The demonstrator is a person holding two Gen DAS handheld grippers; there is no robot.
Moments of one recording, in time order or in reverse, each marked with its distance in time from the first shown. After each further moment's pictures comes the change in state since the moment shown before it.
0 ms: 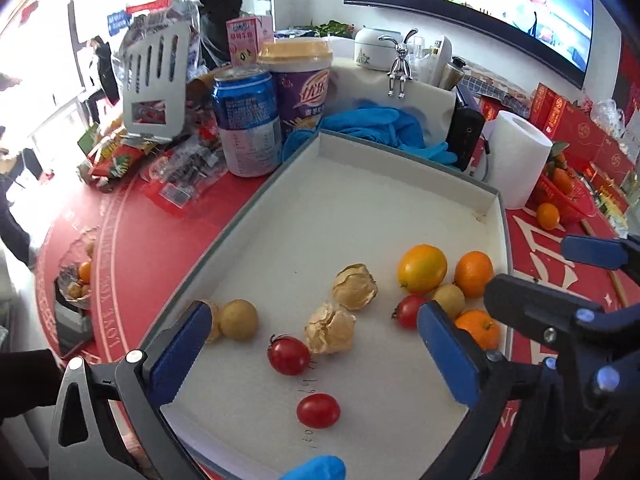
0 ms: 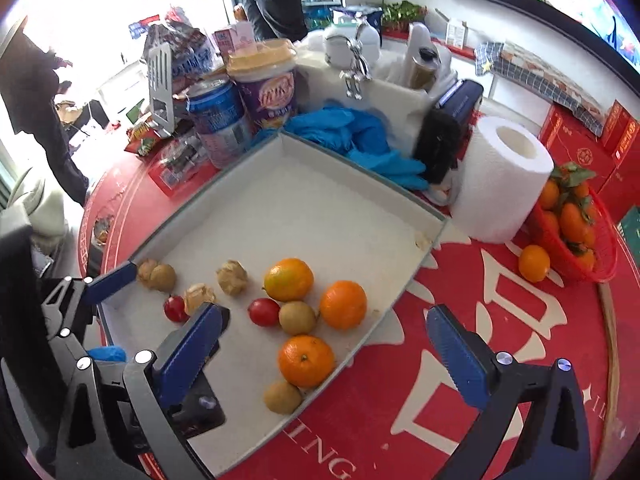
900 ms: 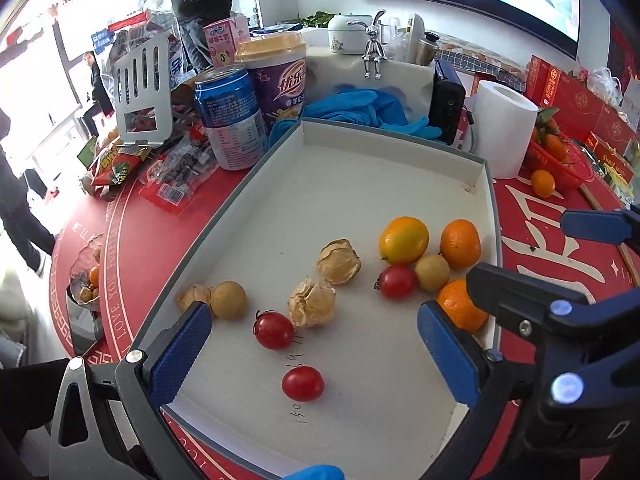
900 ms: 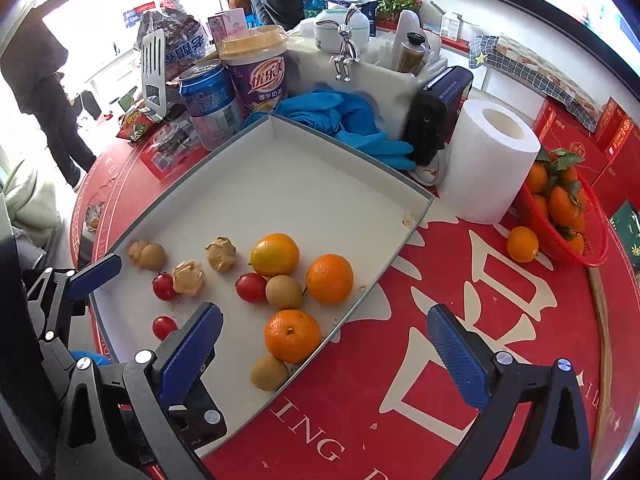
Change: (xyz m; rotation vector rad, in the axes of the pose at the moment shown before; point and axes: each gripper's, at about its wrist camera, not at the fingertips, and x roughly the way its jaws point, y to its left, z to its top) left arm -0.006 -0.021 -0.009 0.076 0.035 0.032; right arm -0.002 -0.001 -0.011 -0.021 0.024 -0.035
